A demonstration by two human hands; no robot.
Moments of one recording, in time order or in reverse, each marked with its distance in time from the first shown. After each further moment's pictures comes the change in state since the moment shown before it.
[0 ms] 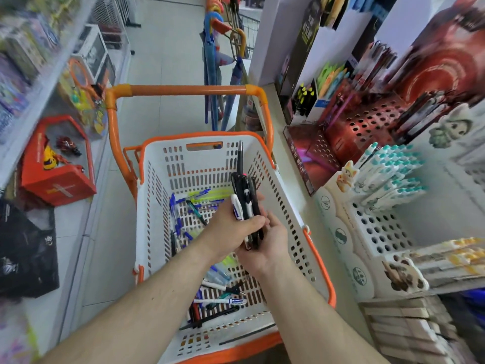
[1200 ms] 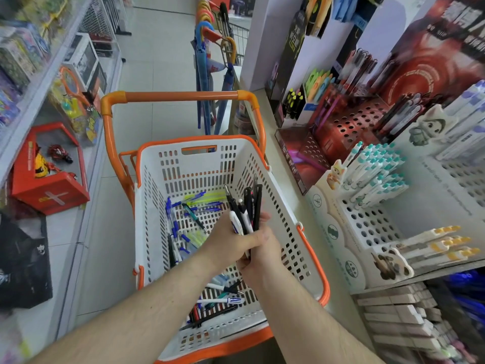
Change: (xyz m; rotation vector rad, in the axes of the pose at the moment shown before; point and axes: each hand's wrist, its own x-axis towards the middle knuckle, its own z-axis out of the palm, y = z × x) left_hand -0.026 0.004 0.004 0.152 -0.099 0.052; right_hand -0.005 0.016 -0.017 -0.427 0.160 -0.169
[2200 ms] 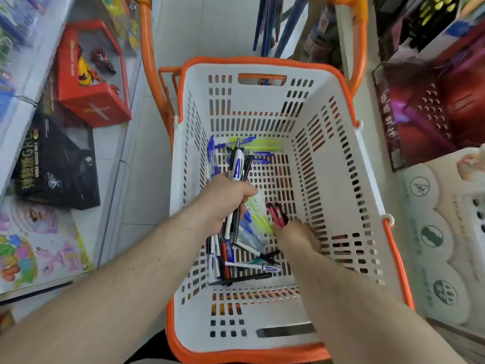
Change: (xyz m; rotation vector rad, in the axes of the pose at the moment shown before) left_hand 0.026 -0.065 -0.087 -0.101 0.367 -0.665; right_hand 0.163 0.086 -0.046 -1.854 0.303 0.030
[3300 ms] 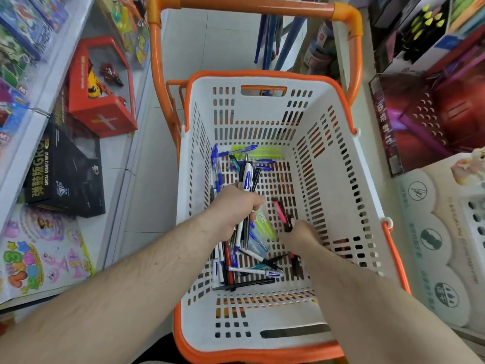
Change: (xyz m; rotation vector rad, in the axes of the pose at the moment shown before) left_hand 0.009 -0.009 0.012 0.005 0.002 -0.034; right_hand -0.003 0.009 -0.027 0.209 -0.152 -0.150
